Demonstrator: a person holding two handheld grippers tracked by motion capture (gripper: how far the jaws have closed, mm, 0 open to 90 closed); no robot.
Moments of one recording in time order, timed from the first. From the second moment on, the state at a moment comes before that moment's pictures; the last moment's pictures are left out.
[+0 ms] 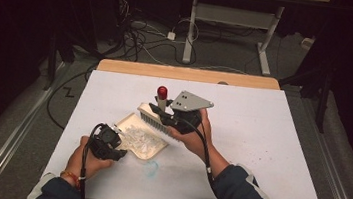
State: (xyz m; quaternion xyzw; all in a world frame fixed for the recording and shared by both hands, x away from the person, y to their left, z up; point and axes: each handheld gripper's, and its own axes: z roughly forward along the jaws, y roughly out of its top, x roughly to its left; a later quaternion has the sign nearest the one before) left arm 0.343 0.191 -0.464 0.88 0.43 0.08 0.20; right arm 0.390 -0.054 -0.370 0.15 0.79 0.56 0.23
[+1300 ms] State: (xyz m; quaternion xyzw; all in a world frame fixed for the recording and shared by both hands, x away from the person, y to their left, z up) left arm 0.330 0.190 -0.462 0.88 0.43 0.09 0.19; right arm 0.321 -0.039 -0.383 0.14 0.84 0.48 0.22
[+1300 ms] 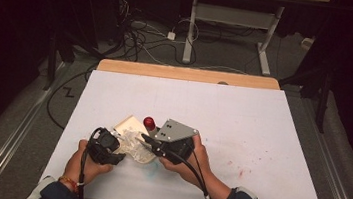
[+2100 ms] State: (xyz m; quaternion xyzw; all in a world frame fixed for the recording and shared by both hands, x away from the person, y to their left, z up) left arm 0.331 0.190 -0.463 0.87 0.44 0.08 0.20; right arm 0.319 -0.113 -0.358 0.21 0.79 0.53 0.23
